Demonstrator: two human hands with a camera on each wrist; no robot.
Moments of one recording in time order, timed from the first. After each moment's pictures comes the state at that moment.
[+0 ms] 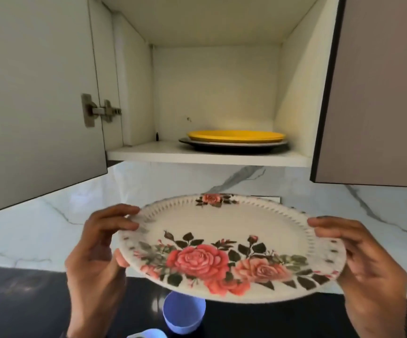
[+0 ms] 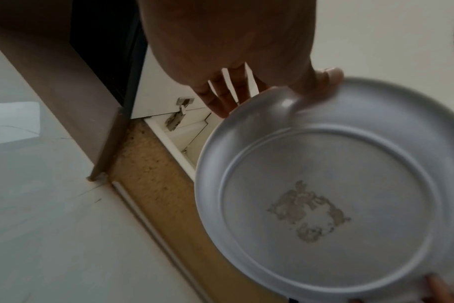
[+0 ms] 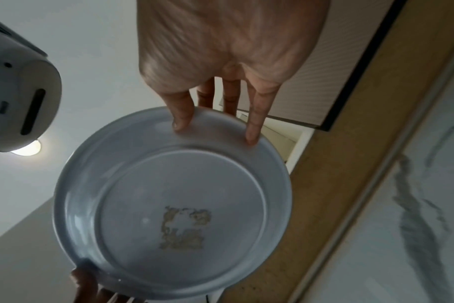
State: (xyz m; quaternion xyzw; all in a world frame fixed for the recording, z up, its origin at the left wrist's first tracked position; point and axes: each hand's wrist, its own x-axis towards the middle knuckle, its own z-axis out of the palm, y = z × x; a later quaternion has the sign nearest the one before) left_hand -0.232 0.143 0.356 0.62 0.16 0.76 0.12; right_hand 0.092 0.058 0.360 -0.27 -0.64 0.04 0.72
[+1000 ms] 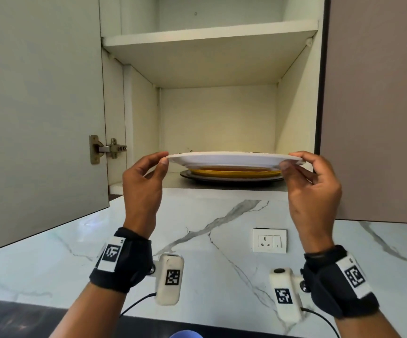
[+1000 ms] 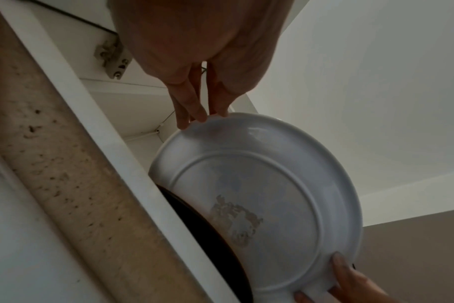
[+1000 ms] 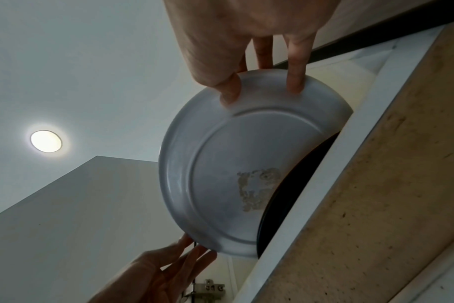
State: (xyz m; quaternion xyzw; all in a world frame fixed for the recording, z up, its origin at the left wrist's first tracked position) left_hand -0.172 0.238 0.496 0.54 0.24 0.77 0.23; right_hand 0.086 0.174 0.487 -0.31 -0.52 -0.10 0.79
